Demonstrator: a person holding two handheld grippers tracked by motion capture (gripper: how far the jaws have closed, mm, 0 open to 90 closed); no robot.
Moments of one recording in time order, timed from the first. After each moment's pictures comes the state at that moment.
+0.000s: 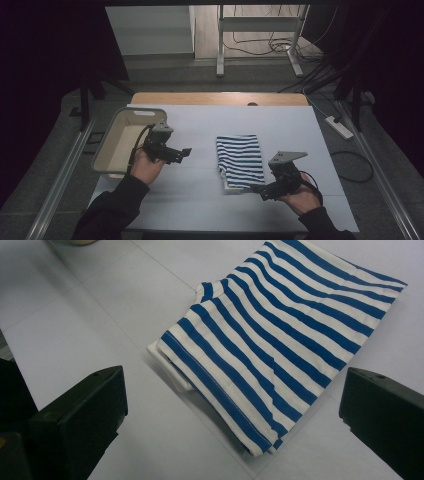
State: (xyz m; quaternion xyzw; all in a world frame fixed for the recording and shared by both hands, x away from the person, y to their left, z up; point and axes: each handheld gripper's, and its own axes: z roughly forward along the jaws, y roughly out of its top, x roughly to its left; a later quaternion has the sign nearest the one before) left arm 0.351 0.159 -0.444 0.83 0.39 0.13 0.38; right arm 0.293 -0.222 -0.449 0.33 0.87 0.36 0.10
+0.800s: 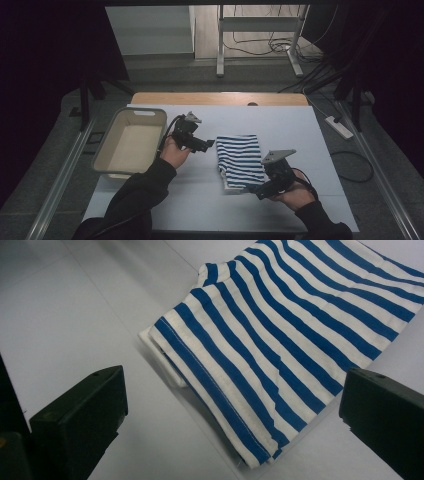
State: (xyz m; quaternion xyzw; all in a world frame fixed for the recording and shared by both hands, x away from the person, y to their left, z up) left arm 0.414 0.094 -0.466 0.85 0.36 0.12 0.37; right arm 0.306 -0.210 -0.461 0.30 0.89 0.33 0.09
